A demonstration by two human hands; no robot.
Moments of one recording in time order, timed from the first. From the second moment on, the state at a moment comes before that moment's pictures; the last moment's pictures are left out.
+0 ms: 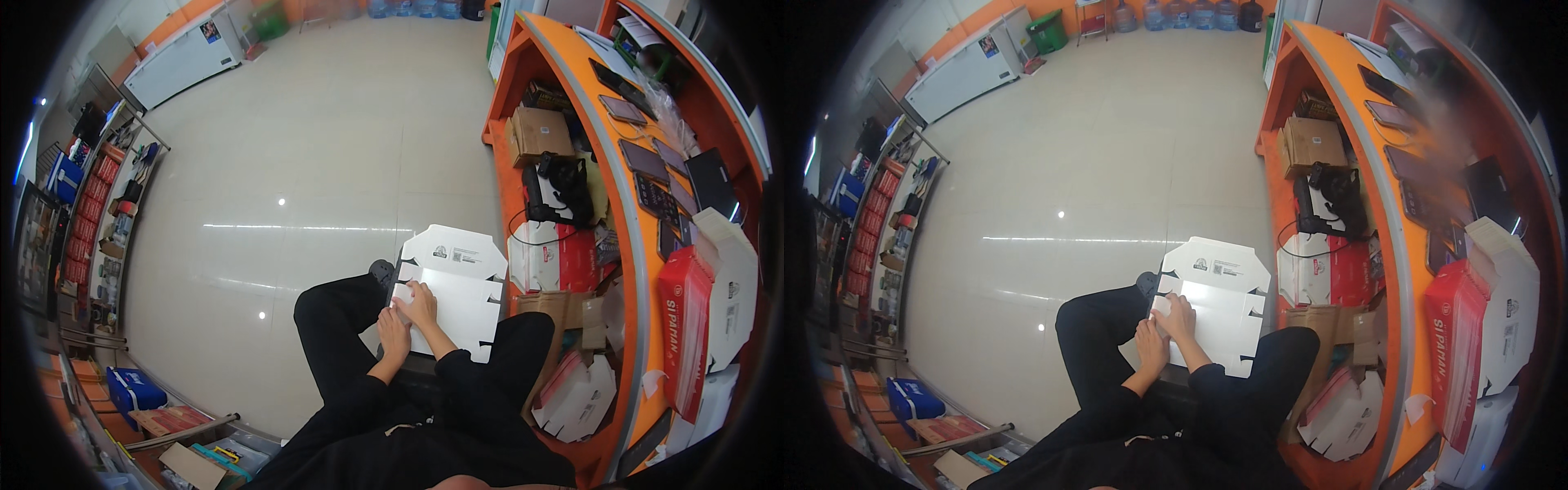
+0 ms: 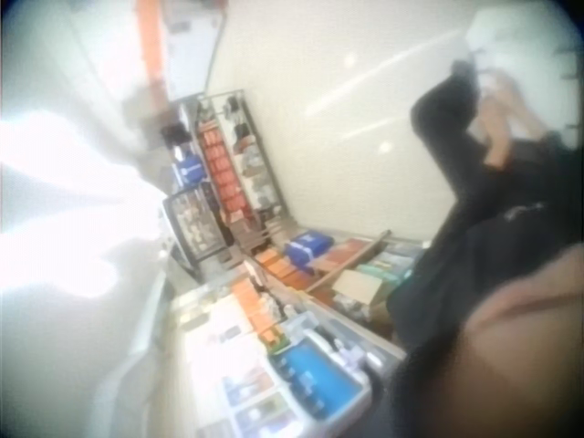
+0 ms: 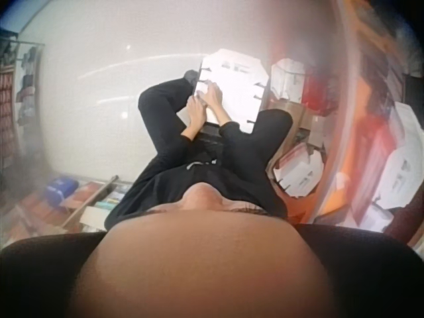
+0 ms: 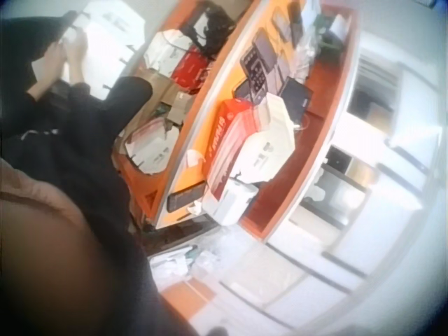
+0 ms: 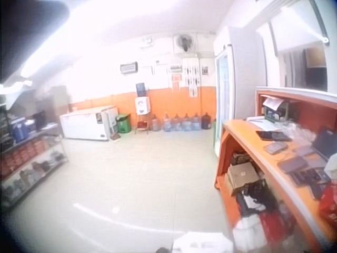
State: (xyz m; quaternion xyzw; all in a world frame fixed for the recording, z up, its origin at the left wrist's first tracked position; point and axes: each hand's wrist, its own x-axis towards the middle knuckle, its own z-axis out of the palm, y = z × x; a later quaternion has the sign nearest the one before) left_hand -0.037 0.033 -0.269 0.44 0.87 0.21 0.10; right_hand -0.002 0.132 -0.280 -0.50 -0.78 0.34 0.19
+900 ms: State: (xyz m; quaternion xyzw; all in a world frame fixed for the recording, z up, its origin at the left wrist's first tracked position) left_hand -0.036 0.033 -0.278 0.43 0.86 0.26 0.07; right_hand -0.008 0.130 -0.283 -0.54 -0.76 0.33 0.15
